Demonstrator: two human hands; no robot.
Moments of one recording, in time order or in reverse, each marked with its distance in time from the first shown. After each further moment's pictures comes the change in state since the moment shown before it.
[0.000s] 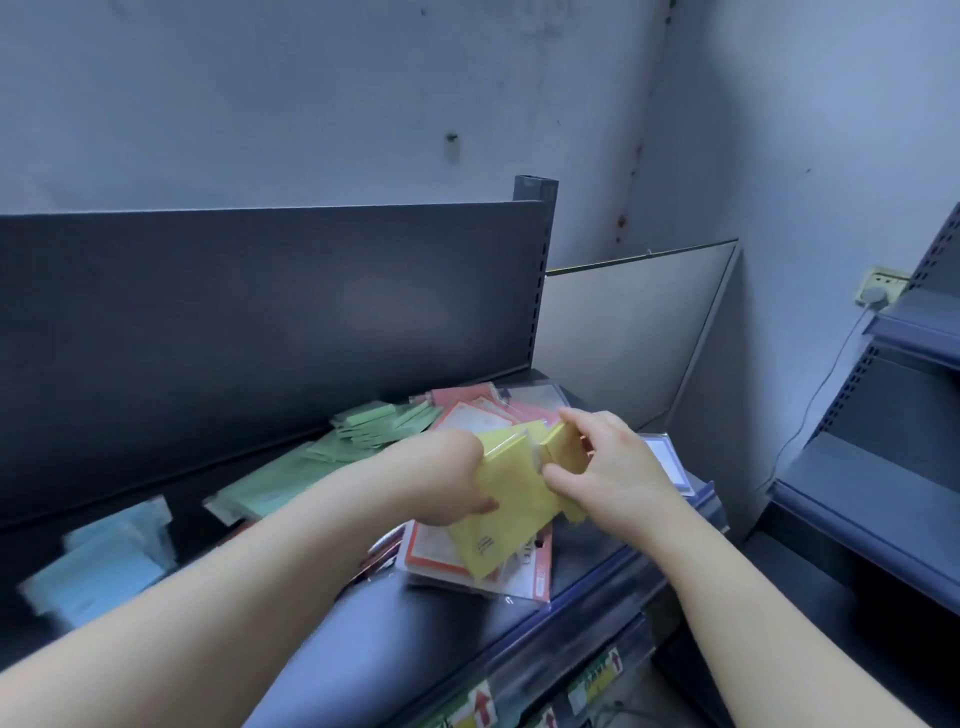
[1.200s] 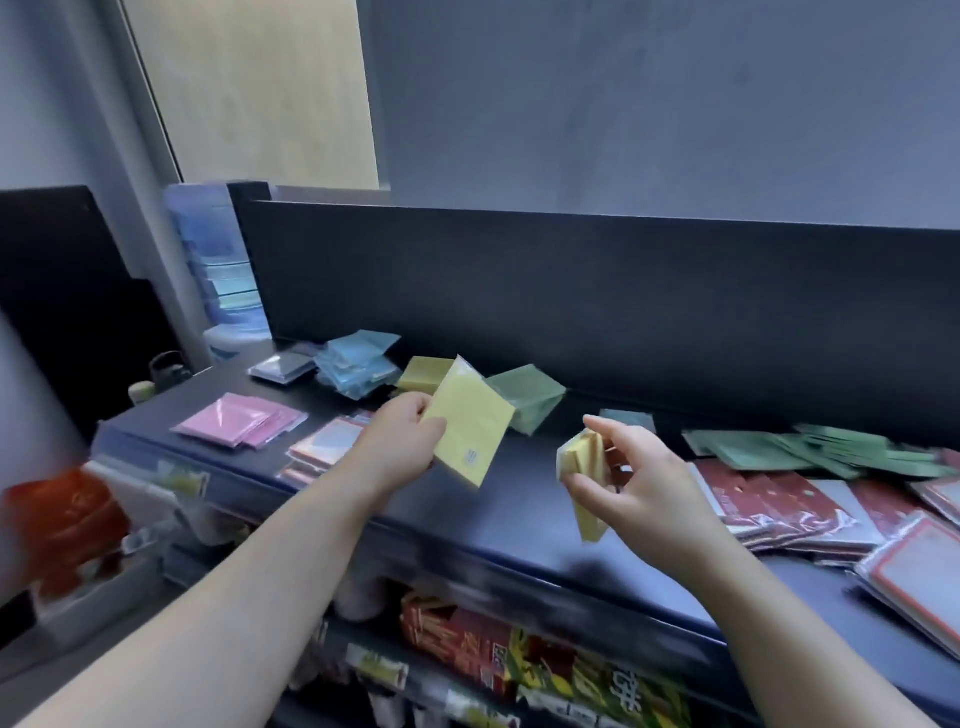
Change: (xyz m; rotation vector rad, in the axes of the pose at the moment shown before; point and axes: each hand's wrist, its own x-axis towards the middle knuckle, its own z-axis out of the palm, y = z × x) left_hand -0.351 -0.149 0.065 -0.946 0.915 -0.996; right_hand -0.114 -0.217 0.143 0.422 -0.496 -0.745
